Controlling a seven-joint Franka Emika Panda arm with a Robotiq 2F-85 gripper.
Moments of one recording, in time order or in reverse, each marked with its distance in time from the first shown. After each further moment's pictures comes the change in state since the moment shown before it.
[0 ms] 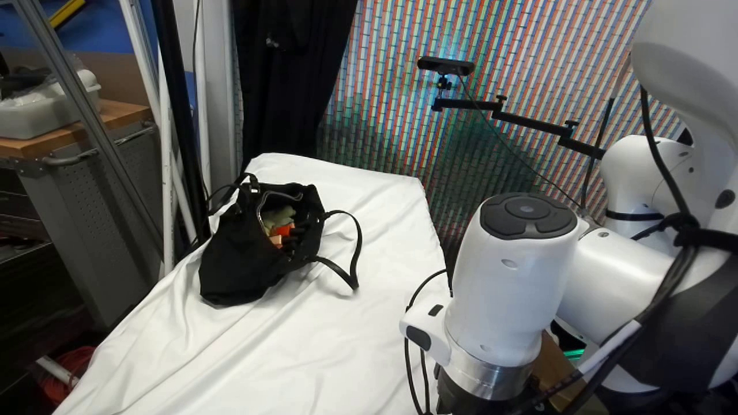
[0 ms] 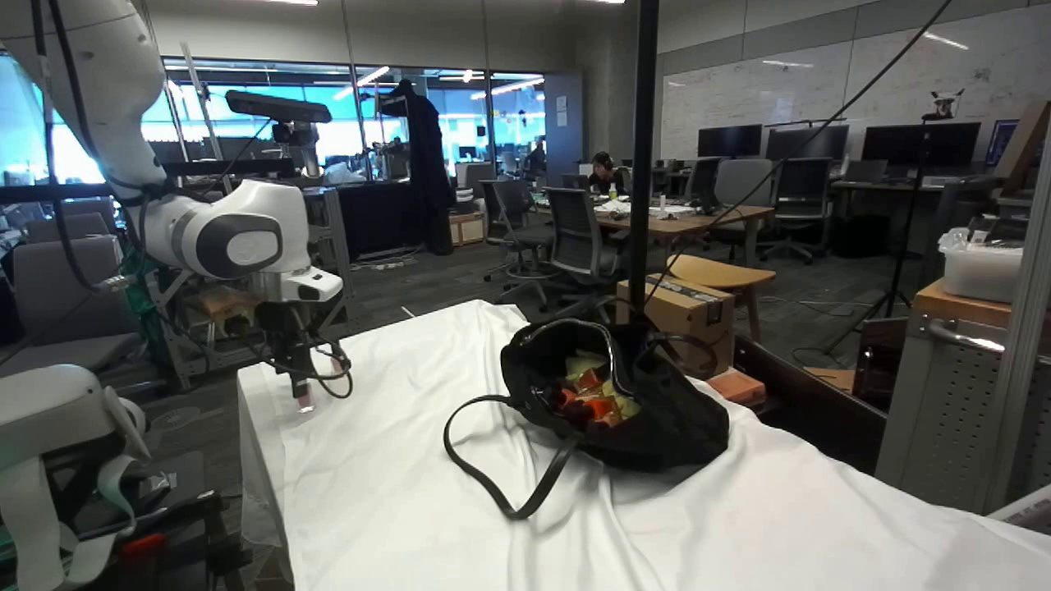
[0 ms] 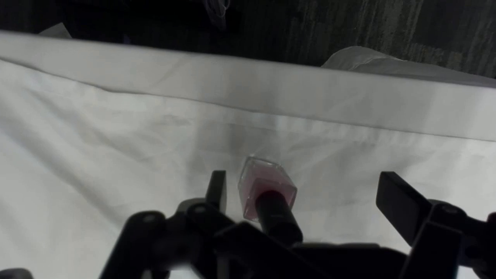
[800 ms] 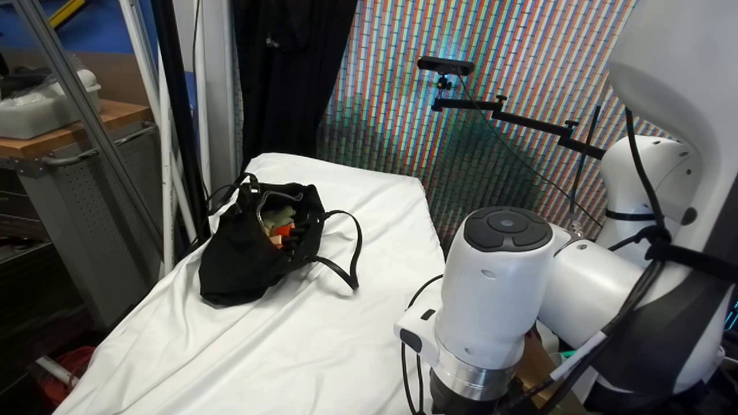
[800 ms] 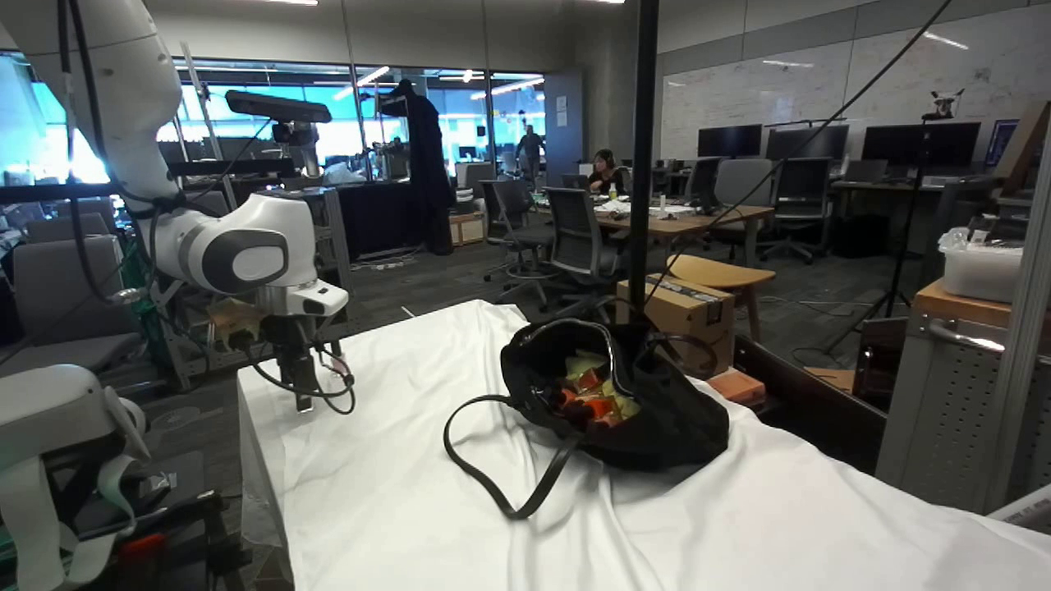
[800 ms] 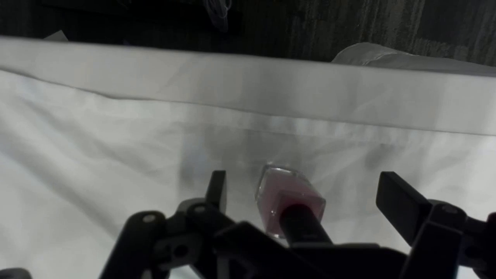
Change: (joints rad) arm 0.000 0.054 -0.023 0.000 0.000 0.045 0.006
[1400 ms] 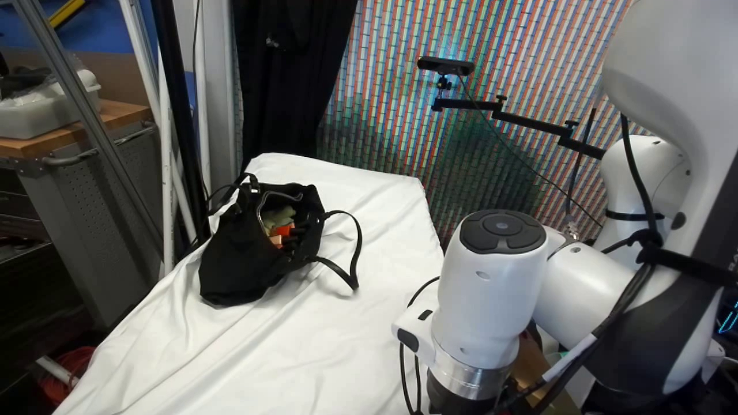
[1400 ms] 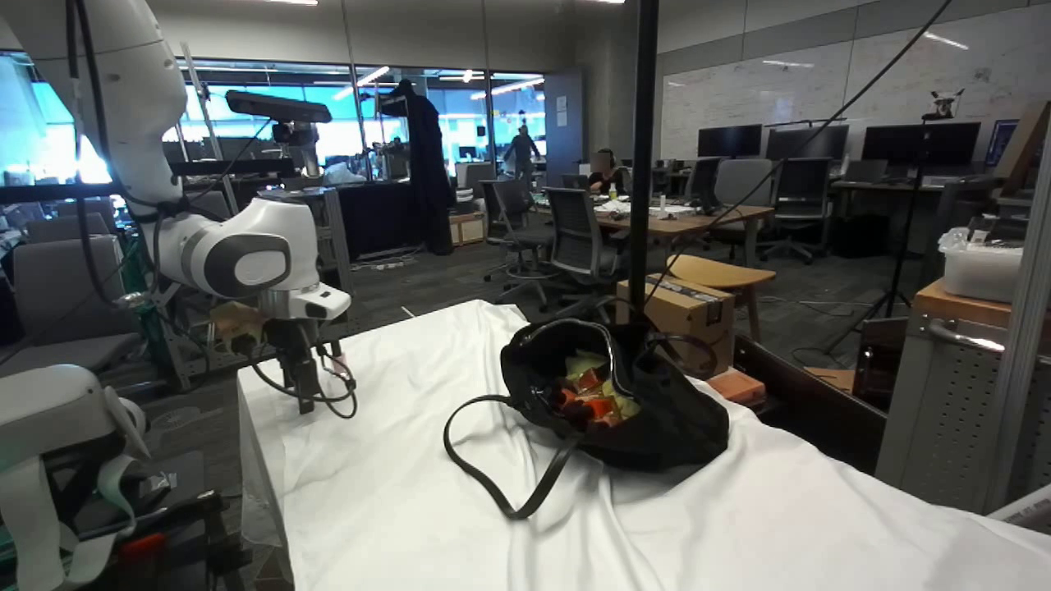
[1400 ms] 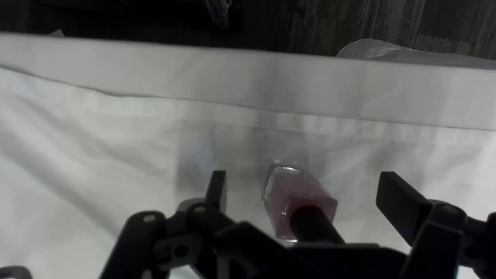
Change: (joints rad) arm 0.001 0.015 -0.009 0.001 -0.003 0.019 0.000
